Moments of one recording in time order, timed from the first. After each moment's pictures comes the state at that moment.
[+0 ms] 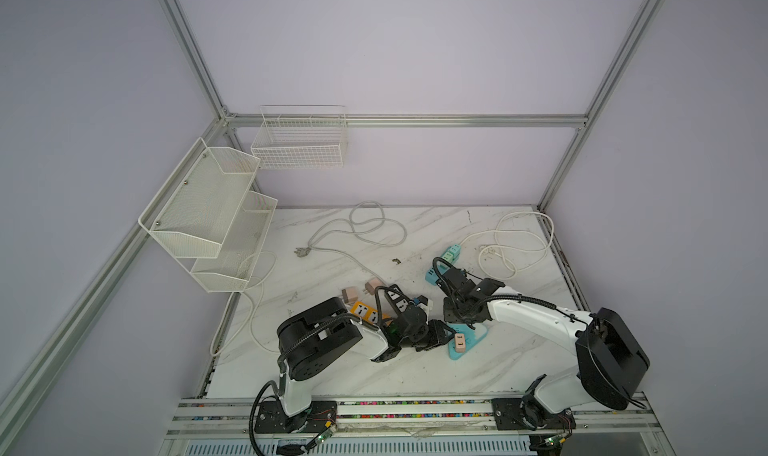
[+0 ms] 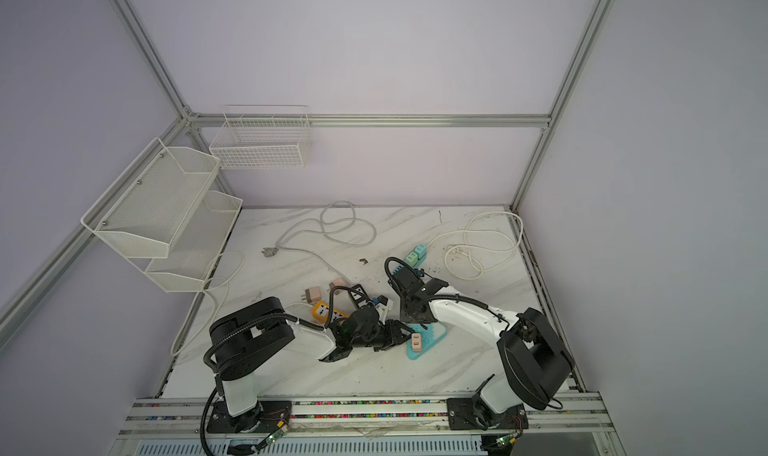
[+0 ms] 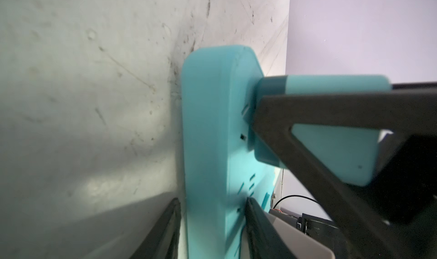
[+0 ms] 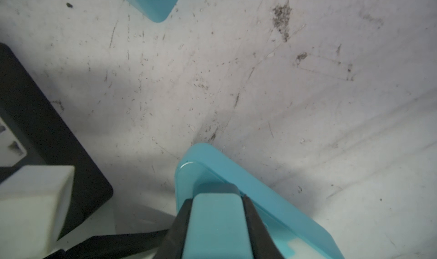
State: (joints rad) left arm -1.01 1.88 0.71 0.65 0.25 -1.23; right arm 0.73 1.49 0.94 -0.72 0.21 0.74
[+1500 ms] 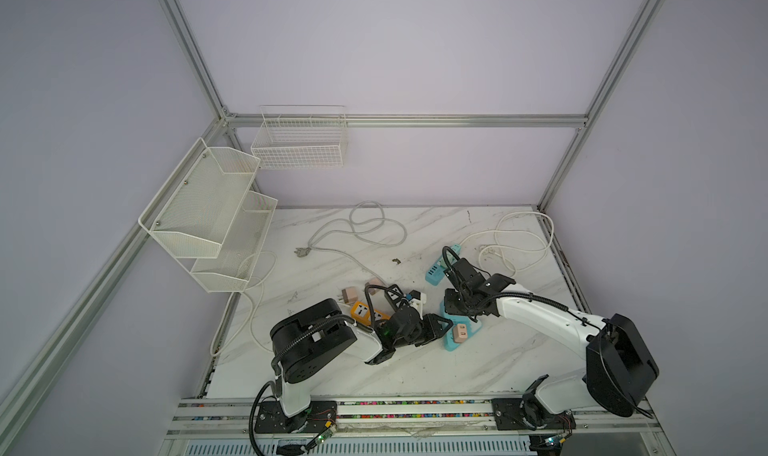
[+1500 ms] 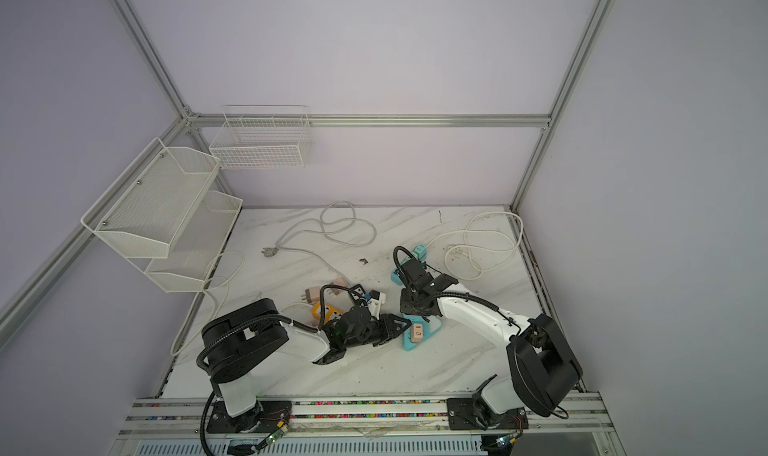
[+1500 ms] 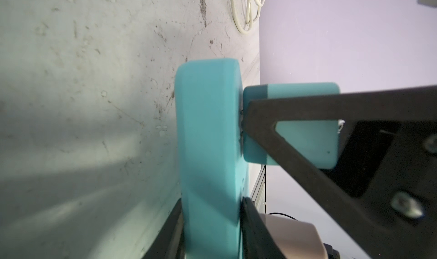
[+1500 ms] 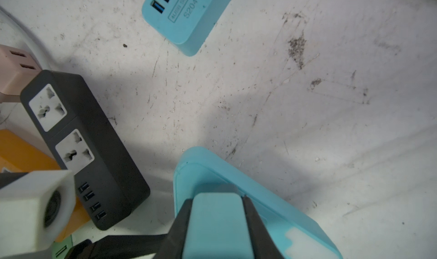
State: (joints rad) left arm -1.01 1.85 0.66 0.80 0.16 -1.28; right arm 0.68 1.45 0.96 -0.67 0.11 0.70
